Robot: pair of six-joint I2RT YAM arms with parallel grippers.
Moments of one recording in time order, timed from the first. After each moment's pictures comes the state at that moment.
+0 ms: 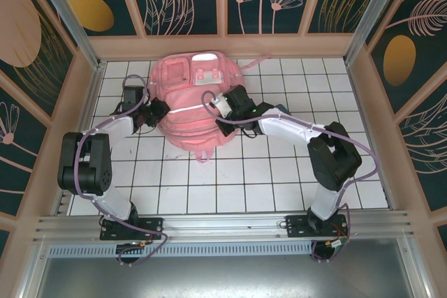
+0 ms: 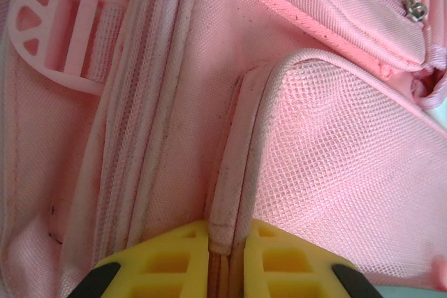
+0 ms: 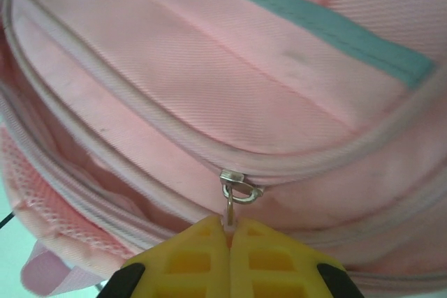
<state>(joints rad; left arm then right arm) -0.07 1.66 0.92 -0.03 0.41 -0.82 0.75 1.77 1.25 -0.35 -0.13 -0.07</state>
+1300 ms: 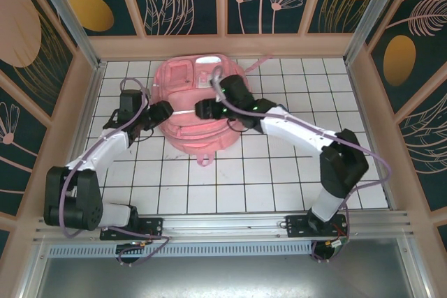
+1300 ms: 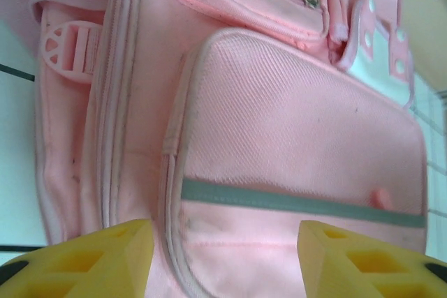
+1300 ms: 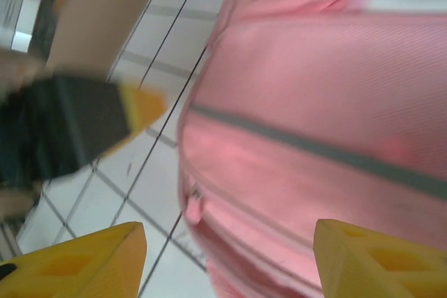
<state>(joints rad) -0.15 1.36 0.83 -0.18 0.28 -0.67 0.76 1.68 1.33 -0.24 -0.19 0.54</state>
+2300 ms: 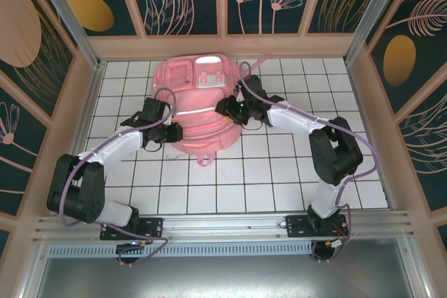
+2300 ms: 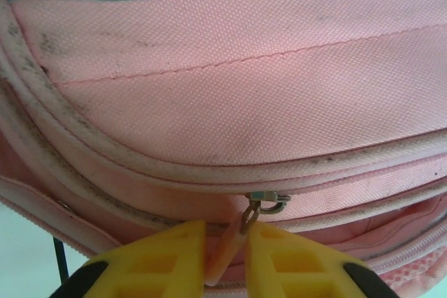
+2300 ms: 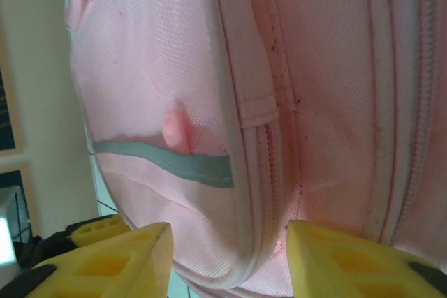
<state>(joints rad) -0.31 1.45 0.85 -0.41 0.23 -0.32 0.60 1.81 1.26 -0.25 -0.41 0.94</state>
